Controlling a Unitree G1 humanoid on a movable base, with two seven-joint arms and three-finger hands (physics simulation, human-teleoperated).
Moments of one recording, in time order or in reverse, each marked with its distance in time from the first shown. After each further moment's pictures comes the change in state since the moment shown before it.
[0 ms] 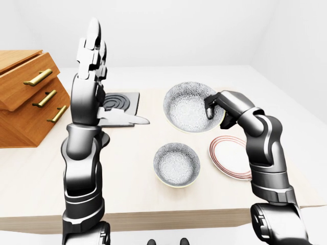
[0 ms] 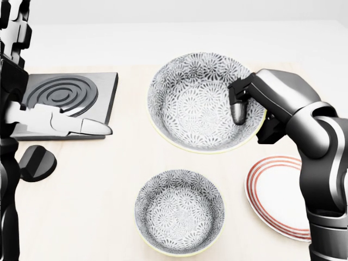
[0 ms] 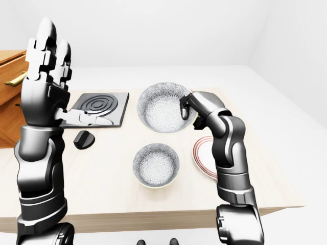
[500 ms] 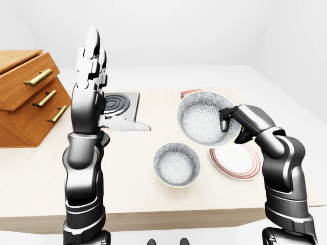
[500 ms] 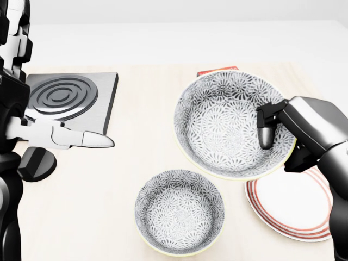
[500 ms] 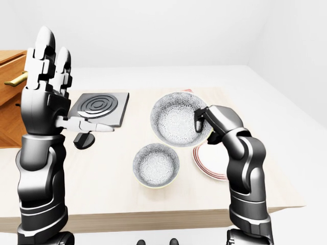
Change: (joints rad) left arm 0.079 -0.022 -0.016 -0.069 -0.020 0.000 0.032; right arm 0.241 -0.030 -0.100 -0.227 0.026 0.000 0.000
